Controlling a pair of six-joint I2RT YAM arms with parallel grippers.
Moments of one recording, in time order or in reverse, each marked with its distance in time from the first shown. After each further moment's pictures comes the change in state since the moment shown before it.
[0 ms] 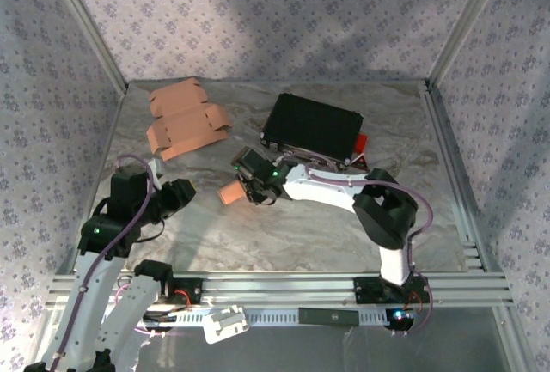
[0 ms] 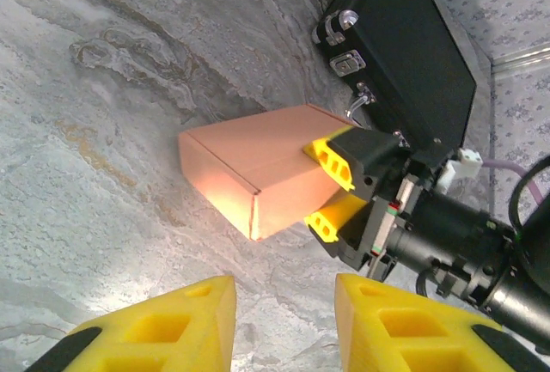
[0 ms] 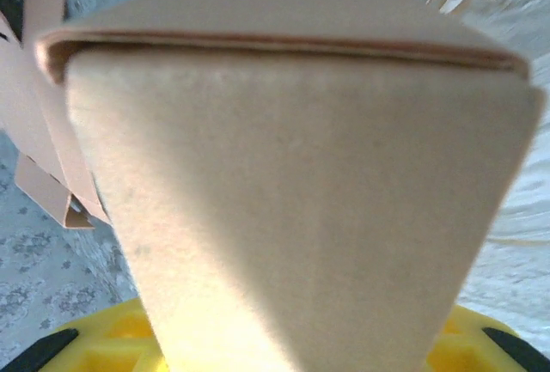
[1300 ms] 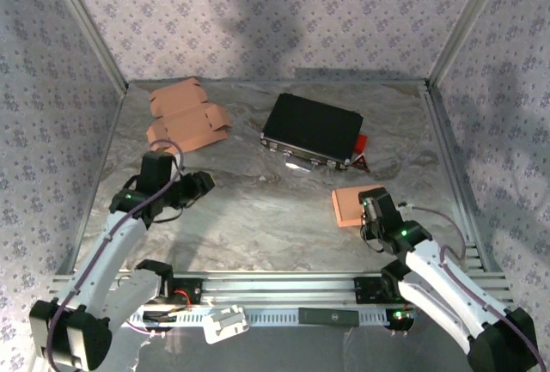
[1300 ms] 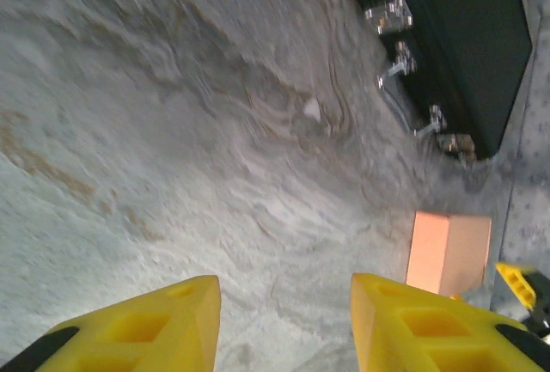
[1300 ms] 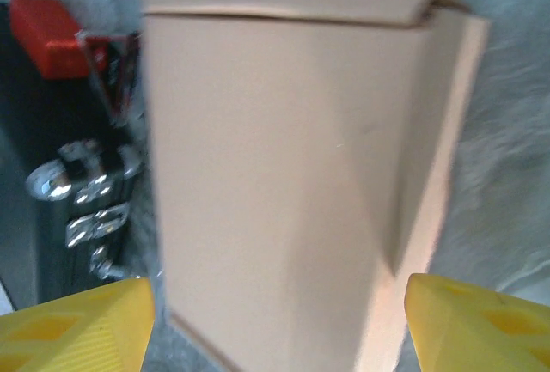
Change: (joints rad) left arm -0.005 0.278 -0.092 0.253 0.085 -0.033; right arm -0.520 -1.167 -0.946 -0.188 0.122 -0.133
